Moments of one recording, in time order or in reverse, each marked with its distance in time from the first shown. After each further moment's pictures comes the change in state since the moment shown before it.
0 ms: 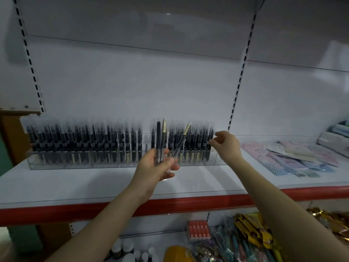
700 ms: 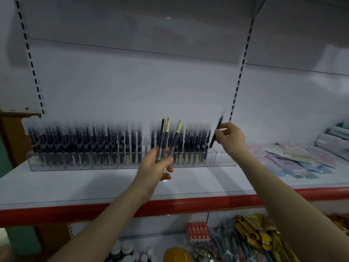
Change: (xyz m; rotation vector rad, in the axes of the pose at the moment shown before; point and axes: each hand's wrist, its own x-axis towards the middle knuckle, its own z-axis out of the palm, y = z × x) left_hand -0.001 0.009 0.005 0.024 0.000 -0.004; right_hand 0.009 -0.014 -0.018 0.165 0.084 0.005
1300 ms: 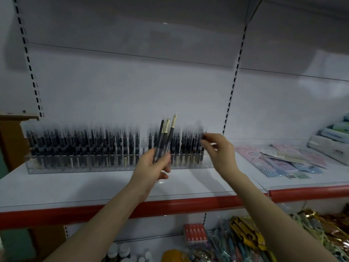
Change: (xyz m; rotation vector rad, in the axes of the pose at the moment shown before) left_hand -0.002 0.007 -0.001 0.034 -0.005 0.027; right_hand -0.050 -0.008 0.007 -0.018 0.016 -0.413
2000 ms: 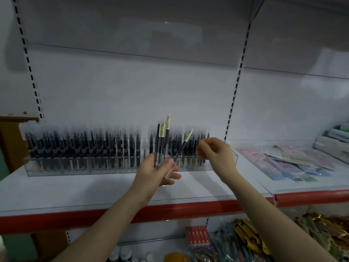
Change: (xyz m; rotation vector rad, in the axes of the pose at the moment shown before) left_hand 0.003 -0.011 -0.001 -0.020 -0.027 -0.029; right_hand -0.002 -0.007 0.009 0.316 -0.086 0.297
